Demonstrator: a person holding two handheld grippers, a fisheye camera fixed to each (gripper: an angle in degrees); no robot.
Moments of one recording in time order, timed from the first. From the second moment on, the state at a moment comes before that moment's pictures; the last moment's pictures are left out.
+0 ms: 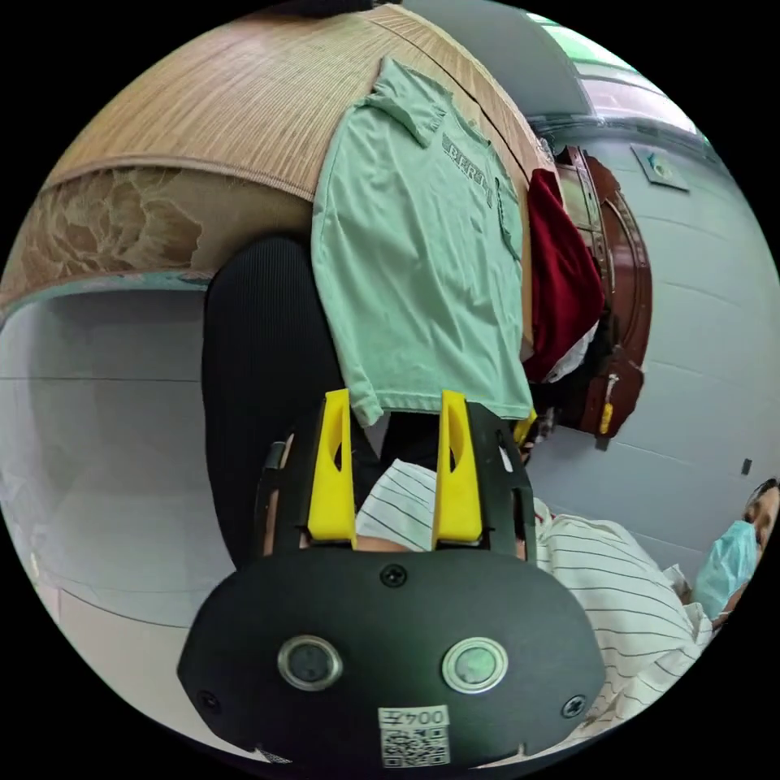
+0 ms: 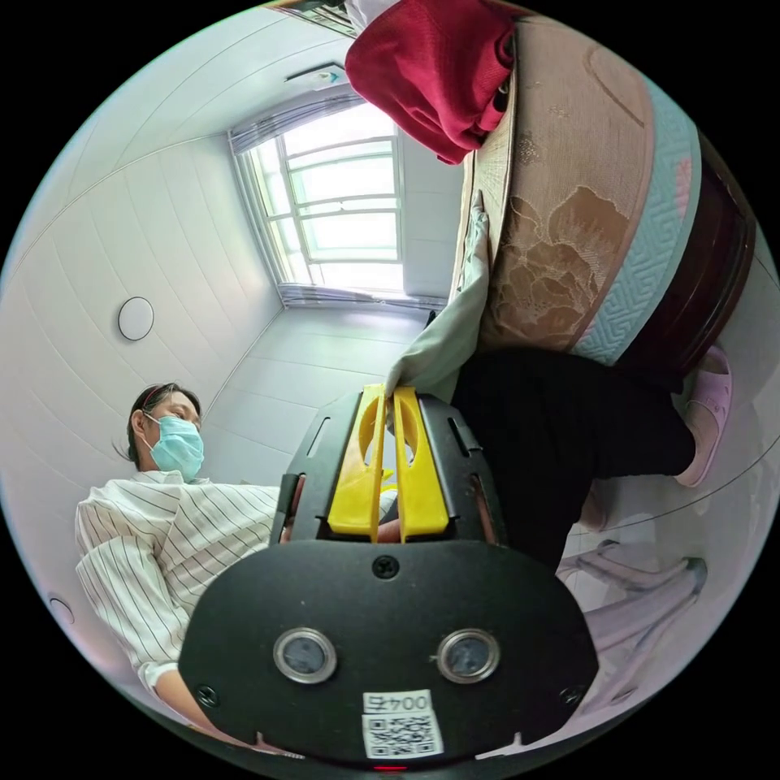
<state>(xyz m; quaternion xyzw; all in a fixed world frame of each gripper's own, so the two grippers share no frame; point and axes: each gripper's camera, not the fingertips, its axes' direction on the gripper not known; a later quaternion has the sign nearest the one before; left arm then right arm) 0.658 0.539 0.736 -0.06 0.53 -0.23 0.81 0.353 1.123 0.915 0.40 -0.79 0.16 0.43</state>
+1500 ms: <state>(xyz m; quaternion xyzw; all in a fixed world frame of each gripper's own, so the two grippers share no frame) 0.703 0.554 0.675 0.00 0.39 -0.29 0.88 0.369 1.072 0.891 0.43 -0.75 0.18 0.48</state>
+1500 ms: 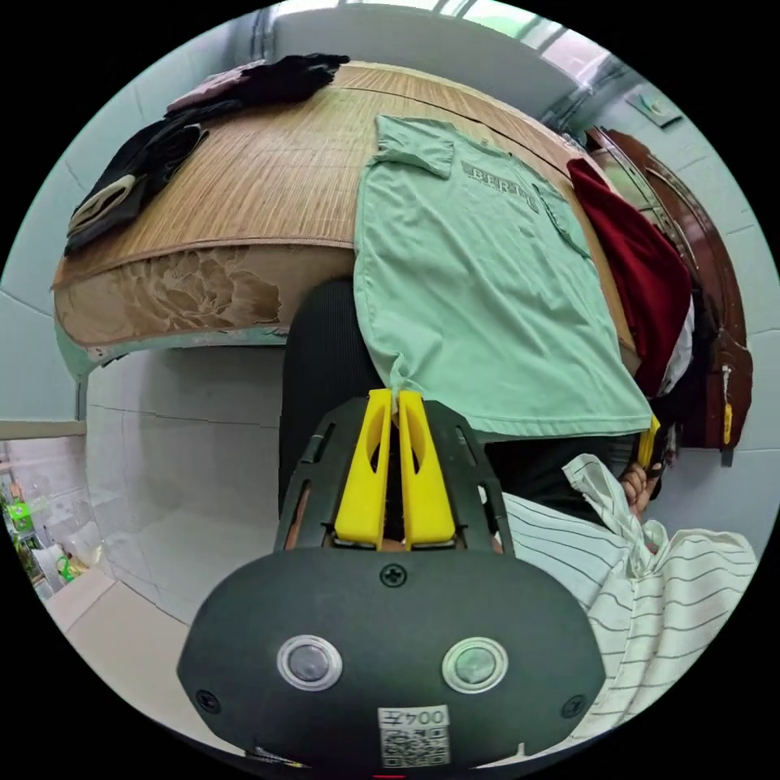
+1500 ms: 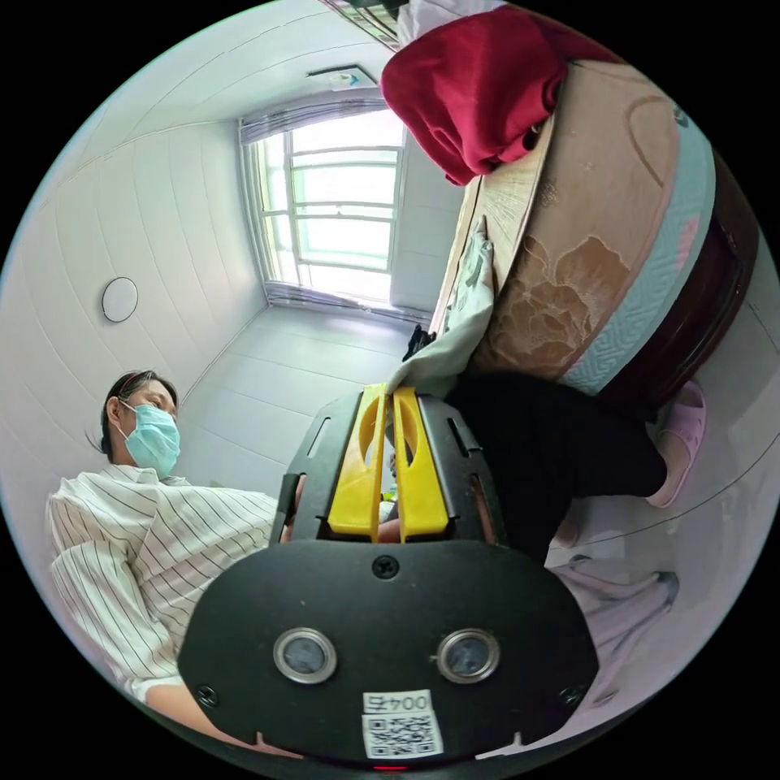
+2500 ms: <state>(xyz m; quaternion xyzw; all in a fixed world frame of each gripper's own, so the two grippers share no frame) 0.518 0.604 0.728 0.23 0.52 -0.32 0.75 0.412 1.083 0.781 0.49 -0.65 0.16 0.56</state>
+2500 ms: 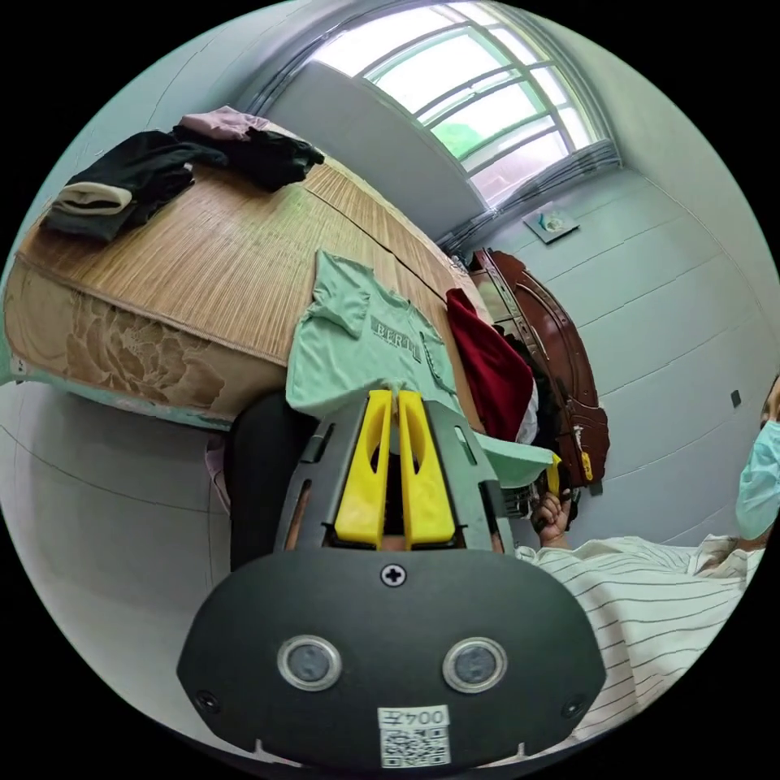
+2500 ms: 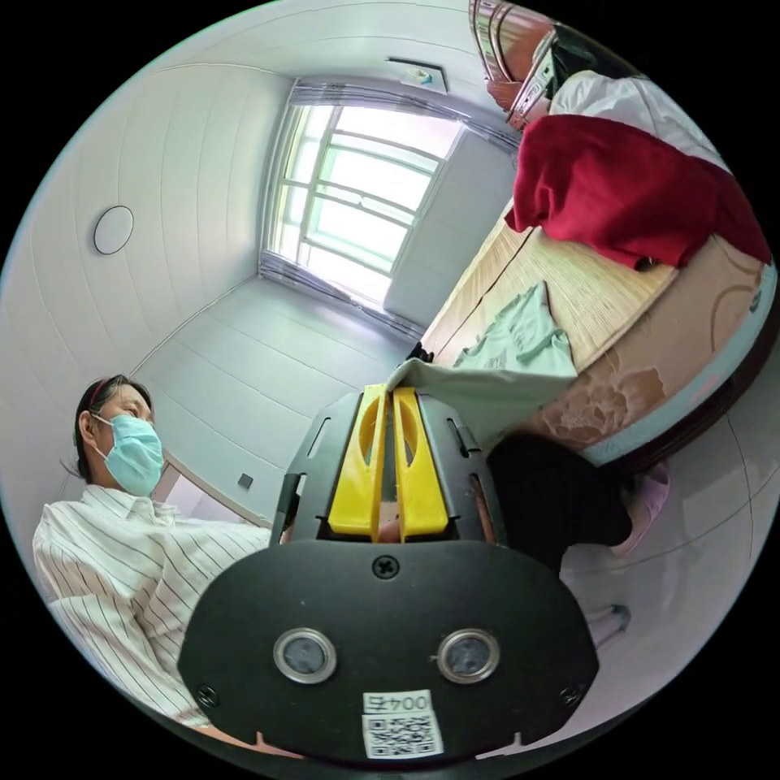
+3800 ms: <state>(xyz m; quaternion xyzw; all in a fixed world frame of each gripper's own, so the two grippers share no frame) 0.340 0.141 1.087 0.06 0.62 -0.43 0.65 0.508 0.440 0.980 0.25 -0.72 0.25 0.60</state>
